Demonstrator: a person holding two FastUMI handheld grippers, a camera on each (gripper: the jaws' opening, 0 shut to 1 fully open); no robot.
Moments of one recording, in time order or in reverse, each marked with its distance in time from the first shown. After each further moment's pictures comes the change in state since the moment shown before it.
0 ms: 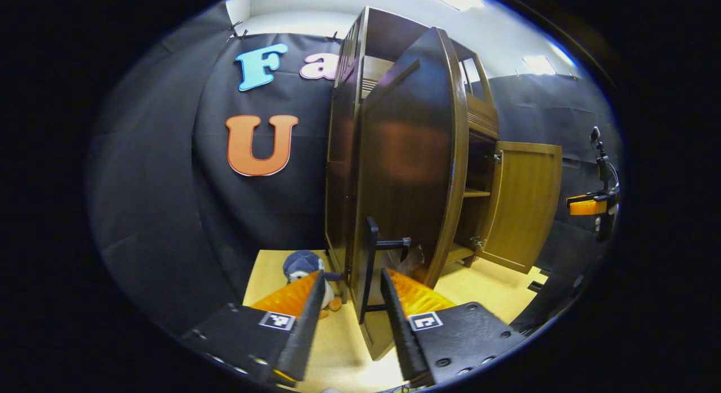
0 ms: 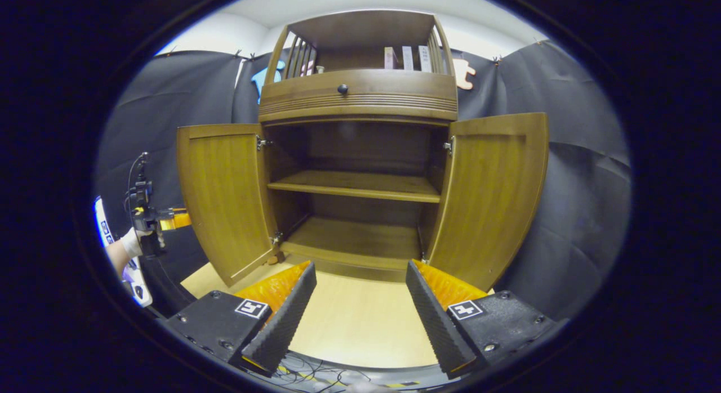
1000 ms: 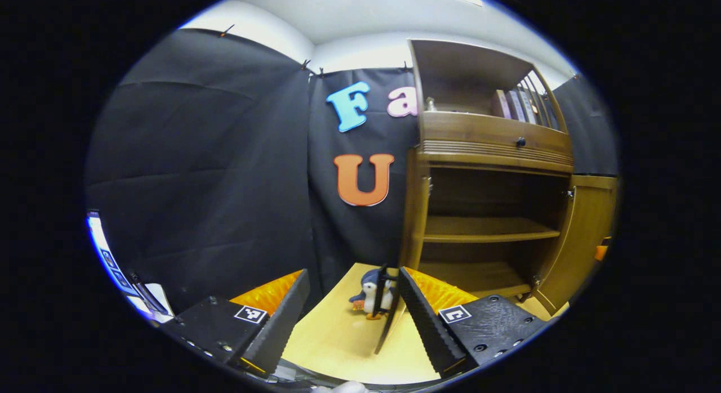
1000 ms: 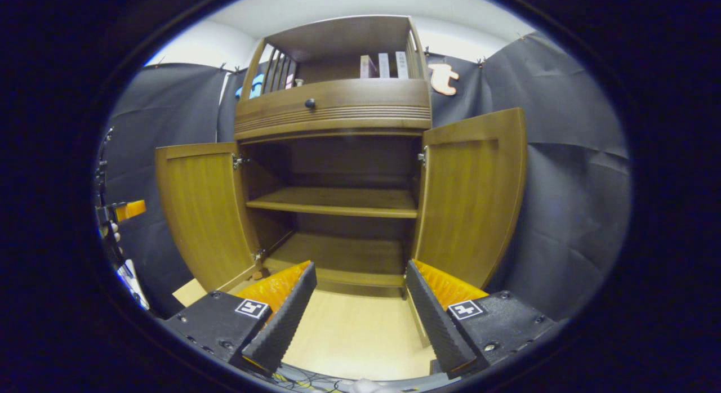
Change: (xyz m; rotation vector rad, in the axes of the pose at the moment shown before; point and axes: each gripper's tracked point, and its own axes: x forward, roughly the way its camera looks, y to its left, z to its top) left arm -0.113 -0.069 0.106 -0.019 -0.106 0.611; right arm 0.019 -0.067 0.032 0.048 -0.094 -0.044
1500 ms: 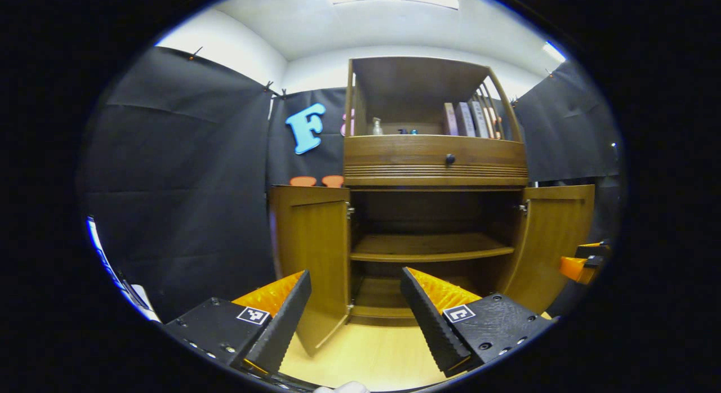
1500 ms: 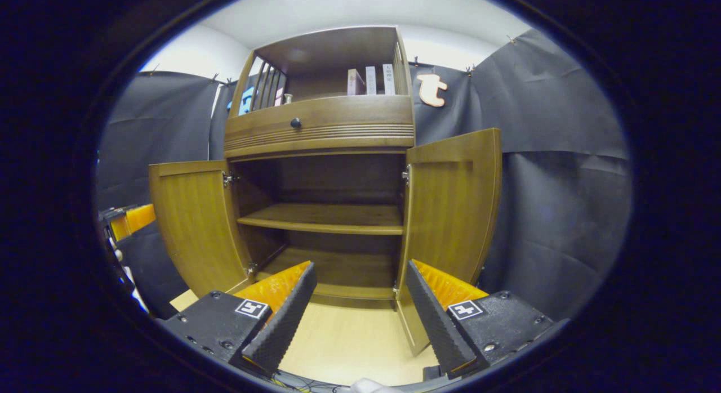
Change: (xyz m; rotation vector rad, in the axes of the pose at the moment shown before) left arm -0.031 -0.164 0.013 -0.002 -0.049 -0.157; right arm -0.007 -0.015 0.021 0.017 -0.061 -0.026
